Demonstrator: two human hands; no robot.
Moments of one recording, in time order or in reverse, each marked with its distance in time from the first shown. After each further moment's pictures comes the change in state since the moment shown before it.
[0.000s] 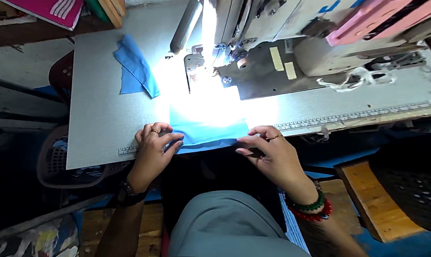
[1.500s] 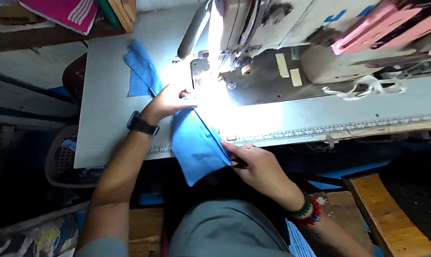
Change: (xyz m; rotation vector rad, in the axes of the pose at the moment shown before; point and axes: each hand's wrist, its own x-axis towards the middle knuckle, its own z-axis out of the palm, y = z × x) left_hand 0.151 -0.013 -0.012 -0.457 -0.343 -0.021; right_hand 0.011 -0.029 0.011 0.148 -0.184 -0.043
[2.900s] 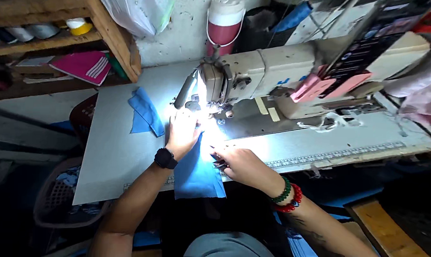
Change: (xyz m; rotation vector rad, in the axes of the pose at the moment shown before) left_hand 0.029 0.003 0.052 0.669 0.395 0.167; right_hand 0.082 0.026 -0.012 -0.265 -0.136 -0.140
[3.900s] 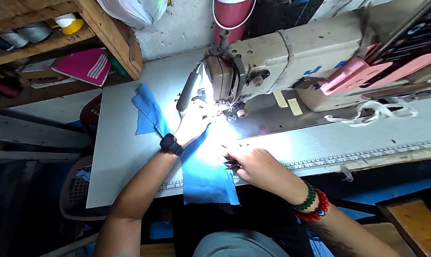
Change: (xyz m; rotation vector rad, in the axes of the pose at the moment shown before) left_hand 0.042 -0.015 0.008 -0.240 -0.223 -0.067; right_hand 0.000 0.007 0.004 0.035 0.024 0.022
